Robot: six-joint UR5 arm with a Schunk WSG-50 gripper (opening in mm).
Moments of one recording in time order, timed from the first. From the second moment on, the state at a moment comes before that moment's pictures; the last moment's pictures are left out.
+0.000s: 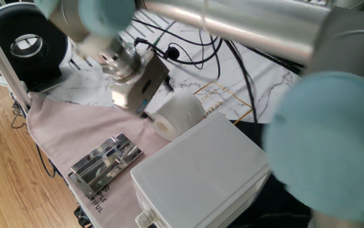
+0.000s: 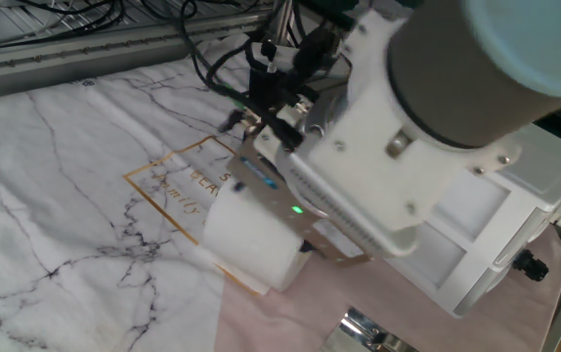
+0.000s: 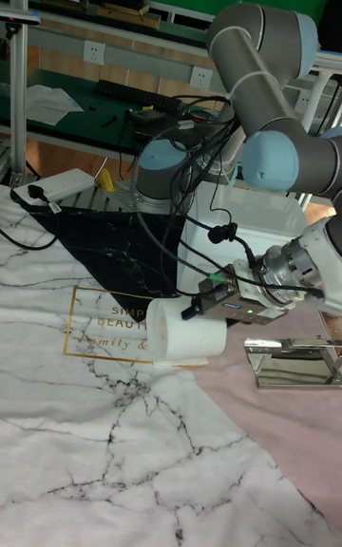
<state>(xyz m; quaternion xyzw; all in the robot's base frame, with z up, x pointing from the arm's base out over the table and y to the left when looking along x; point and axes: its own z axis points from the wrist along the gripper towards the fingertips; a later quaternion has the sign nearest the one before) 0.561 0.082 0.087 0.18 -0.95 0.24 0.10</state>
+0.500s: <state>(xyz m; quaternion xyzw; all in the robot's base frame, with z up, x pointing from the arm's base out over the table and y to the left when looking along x) 0.546 0.112 0.091 0.15 -0.98 0.15 0.08</state>
